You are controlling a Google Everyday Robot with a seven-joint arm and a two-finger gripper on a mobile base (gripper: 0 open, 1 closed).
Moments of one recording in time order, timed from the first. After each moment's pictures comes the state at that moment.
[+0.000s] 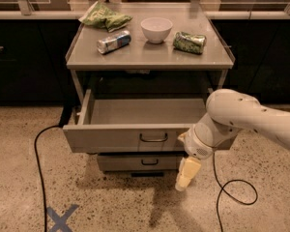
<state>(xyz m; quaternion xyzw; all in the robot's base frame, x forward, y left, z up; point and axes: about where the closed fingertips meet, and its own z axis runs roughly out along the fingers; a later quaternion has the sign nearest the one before) 0.482 -0.115 0.633 -0.62 0.75 0.16 0.13</state>
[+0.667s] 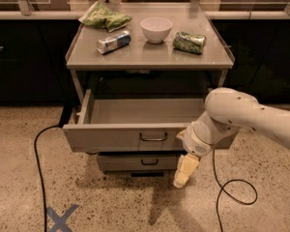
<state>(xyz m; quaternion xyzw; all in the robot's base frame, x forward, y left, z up) 0.493 -0.111 0.633 -0.63 0.75 0.16 0.14</state>
